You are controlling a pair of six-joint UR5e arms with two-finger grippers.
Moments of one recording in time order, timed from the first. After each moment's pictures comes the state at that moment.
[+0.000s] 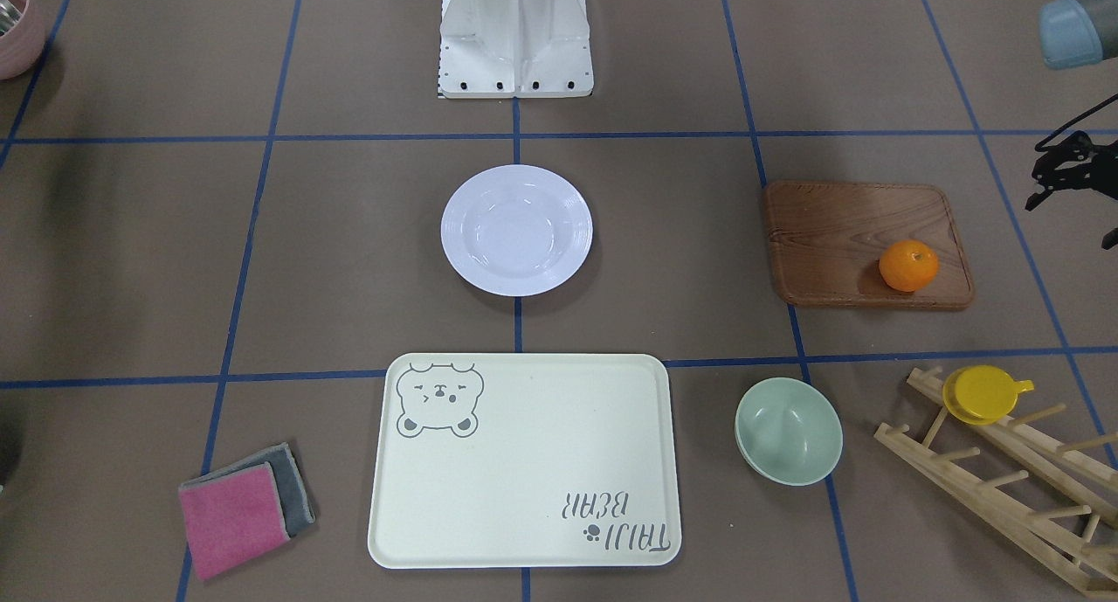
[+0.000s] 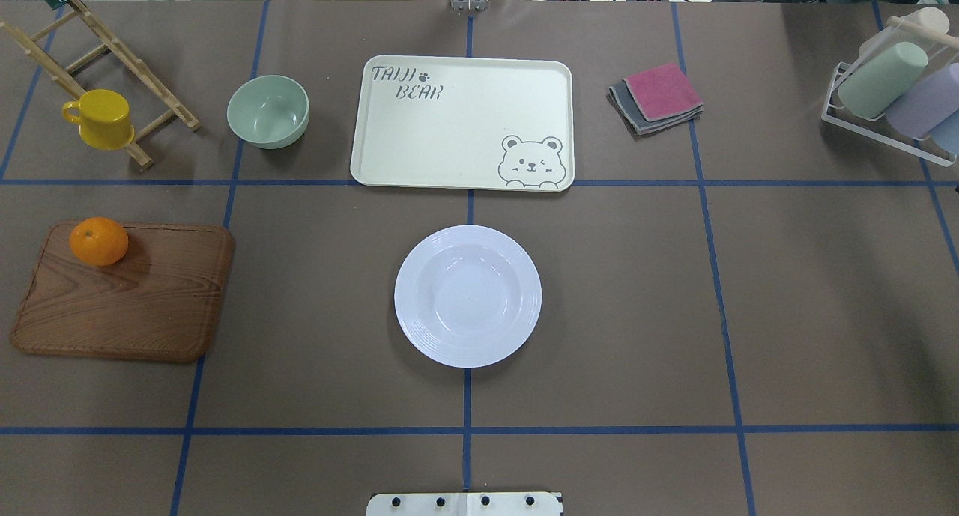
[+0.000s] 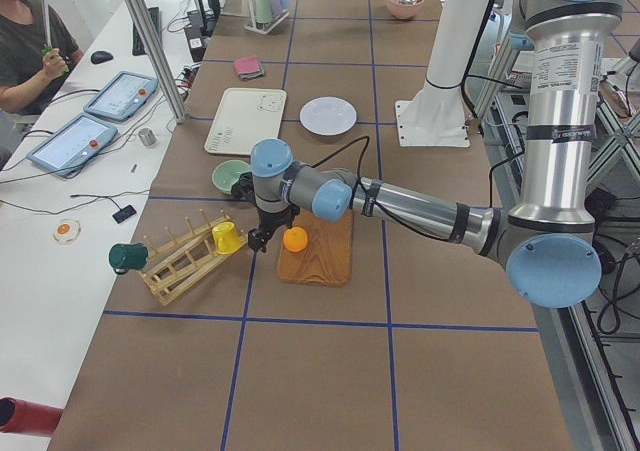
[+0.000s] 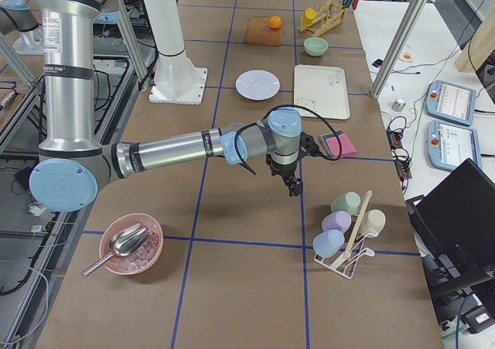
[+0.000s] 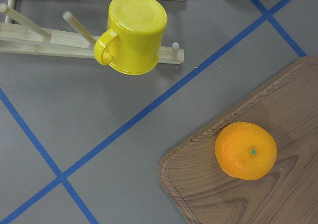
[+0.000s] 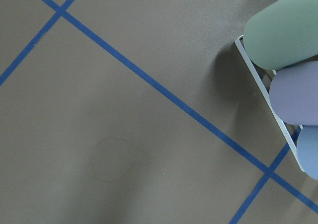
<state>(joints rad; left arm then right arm) -1.32 -1.57 -1.81 -1.73 -2.32 0.23 1.36 -1.61 1.83 -1.45 2.31 -0.27</state>
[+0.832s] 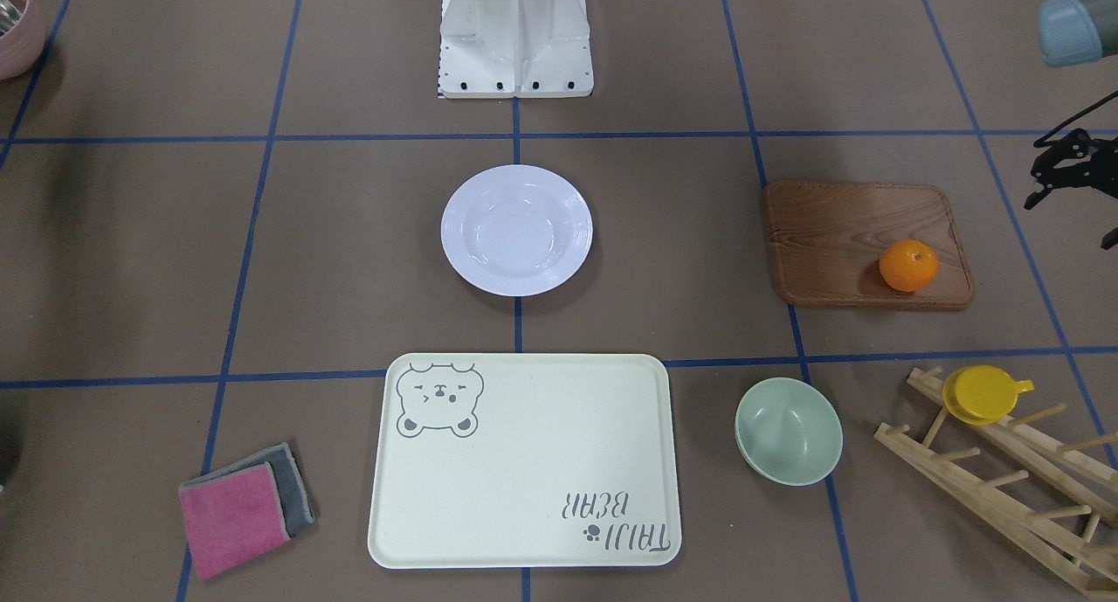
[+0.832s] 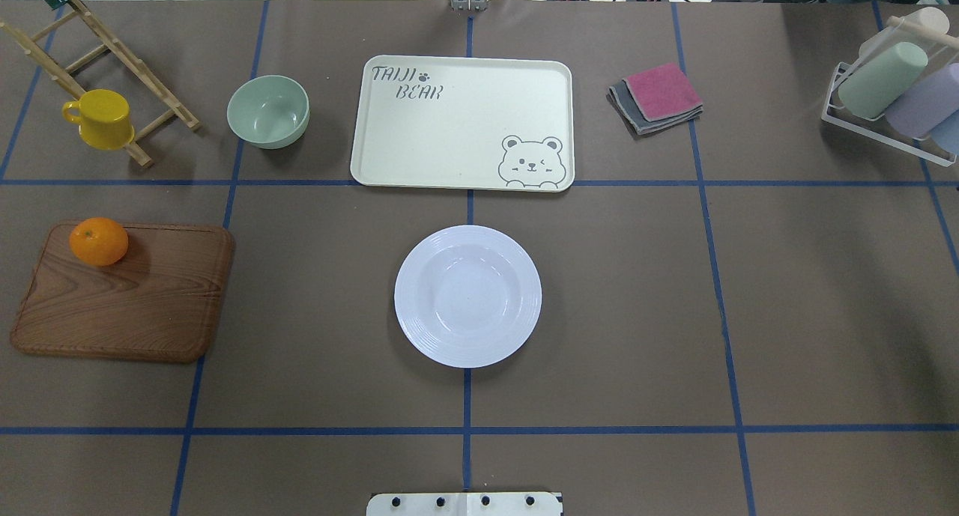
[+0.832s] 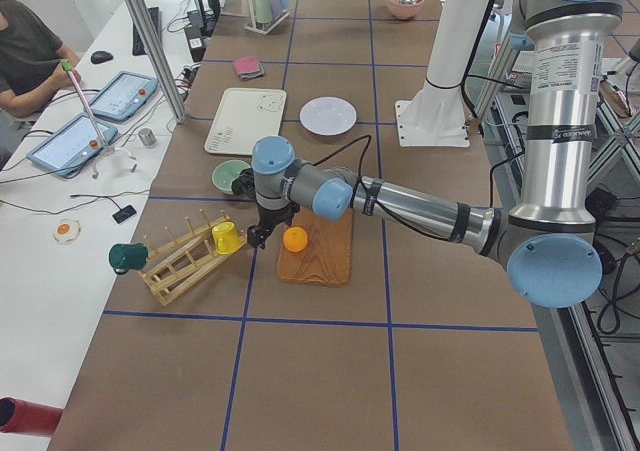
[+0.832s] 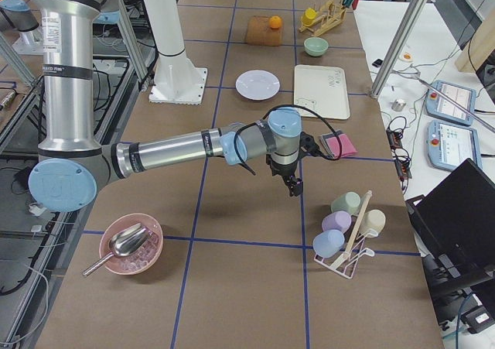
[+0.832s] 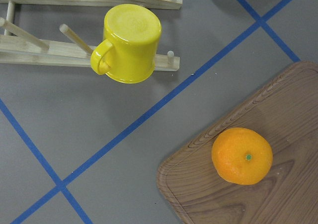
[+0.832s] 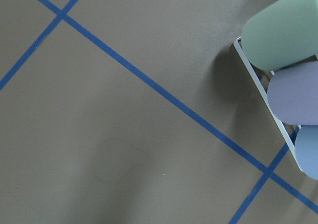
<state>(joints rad) -1.32 -1.56 -1.82 -1.75 -2.32 0.22 1.37 -1.61 1.83 -1.45 2.31 -0.27</state>
